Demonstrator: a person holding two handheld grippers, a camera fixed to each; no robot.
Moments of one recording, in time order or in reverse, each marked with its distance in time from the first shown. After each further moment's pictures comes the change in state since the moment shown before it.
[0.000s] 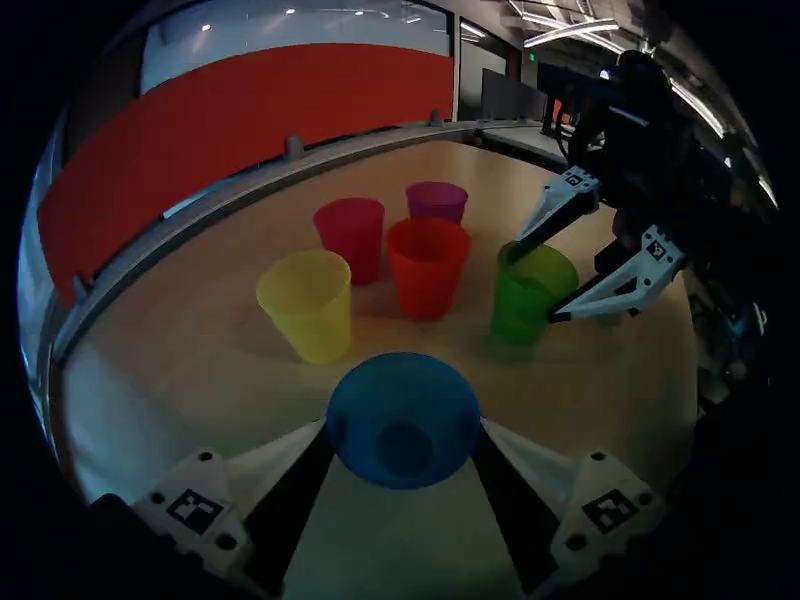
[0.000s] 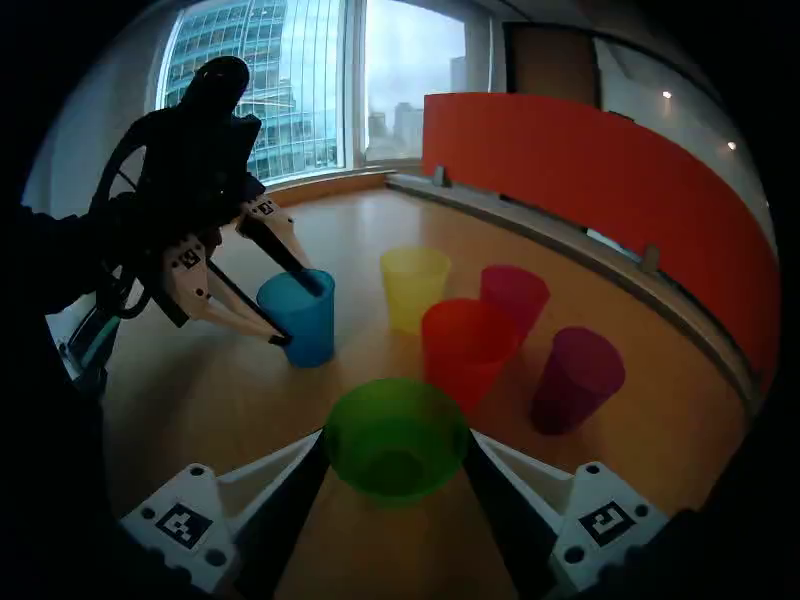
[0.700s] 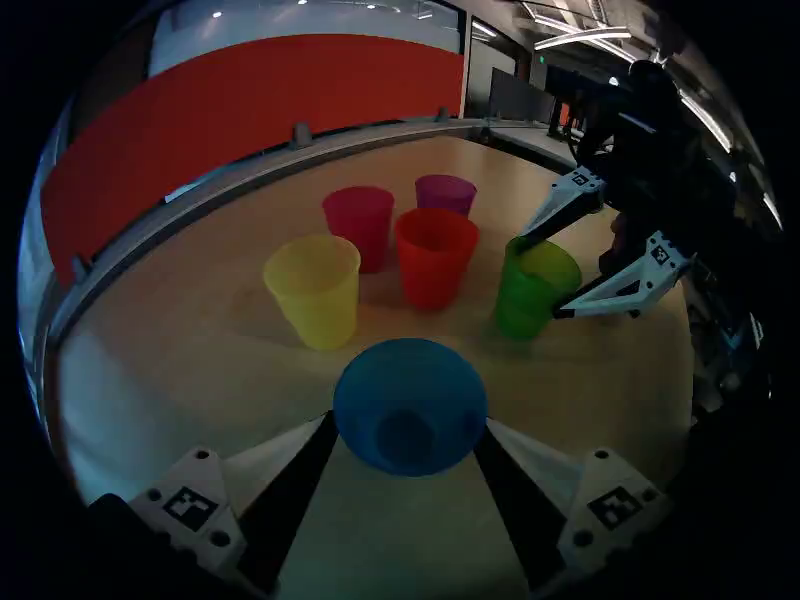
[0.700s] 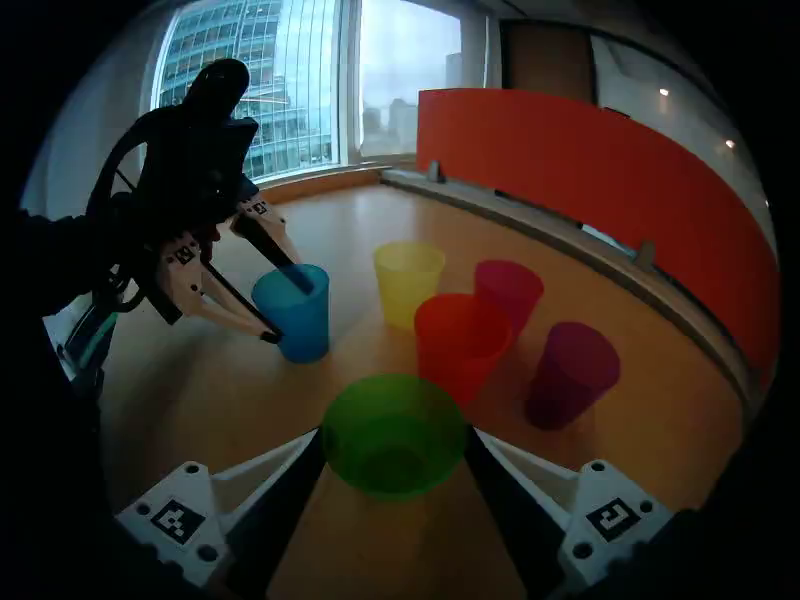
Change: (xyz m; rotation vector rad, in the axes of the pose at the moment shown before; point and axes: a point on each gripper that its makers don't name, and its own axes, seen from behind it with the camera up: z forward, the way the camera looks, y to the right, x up) left arm -0.007 -0.002 -0.003 -0.008 -0.021 -0.044; right arm -0.002 0.004 0.002 -0.017 -0.017 0.008
